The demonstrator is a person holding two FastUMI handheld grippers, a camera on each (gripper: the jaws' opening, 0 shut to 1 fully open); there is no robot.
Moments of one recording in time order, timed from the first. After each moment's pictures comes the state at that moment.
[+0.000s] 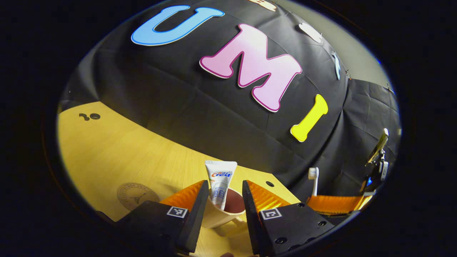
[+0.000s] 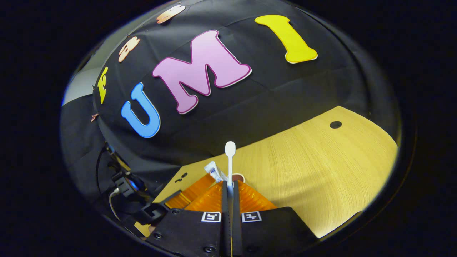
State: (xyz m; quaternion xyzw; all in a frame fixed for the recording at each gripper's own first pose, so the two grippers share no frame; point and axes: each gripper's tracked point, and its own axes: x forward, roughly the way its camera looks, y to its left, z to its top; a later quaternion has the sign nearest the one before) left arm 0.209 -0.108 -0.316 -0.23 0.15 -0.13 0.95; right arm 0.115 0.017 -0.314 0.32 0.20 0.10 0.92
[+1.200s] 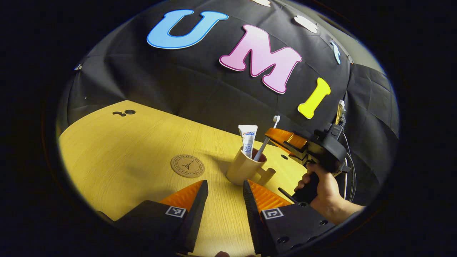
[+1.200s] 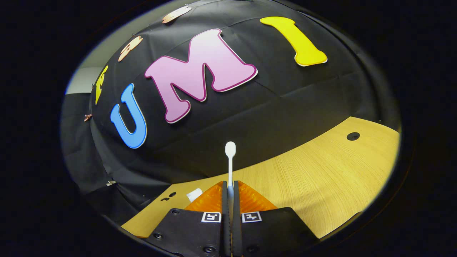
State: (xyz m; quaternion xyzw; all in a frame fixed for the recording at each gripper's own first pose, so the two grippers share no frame) left arm 0.089 -0.049 -0.351 -0.18 0.23 -0.09 0.95; right arm 0.208 0.046 -0.364 0.29 0.13 0.06 0.95
